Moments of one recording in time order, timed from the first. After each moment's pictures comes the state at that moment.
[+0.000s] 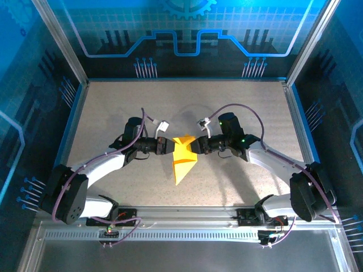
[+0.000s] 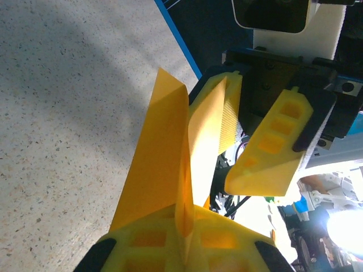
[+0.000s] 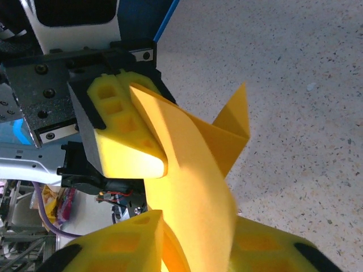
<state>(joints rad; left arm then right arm) -0.37 1.34 0.64 0.20 0.99 -0.56 0.52 1.36 0.82 -0.12 -0.81 0.45</state>
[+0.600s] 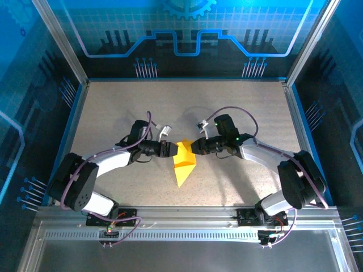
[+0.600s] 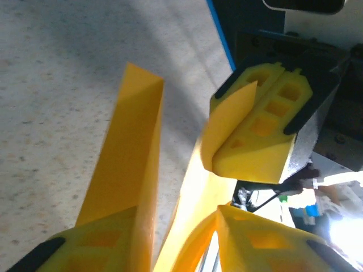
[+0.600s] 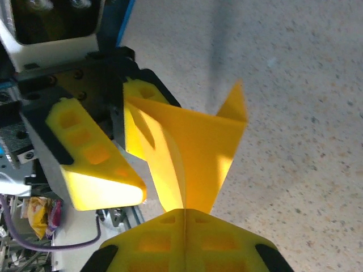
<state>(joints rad) -0.38 1.48 0.63 0.19 0.92 -0.55 0.51 1.50 0.81 -0.10 -0.79 0.47</state>
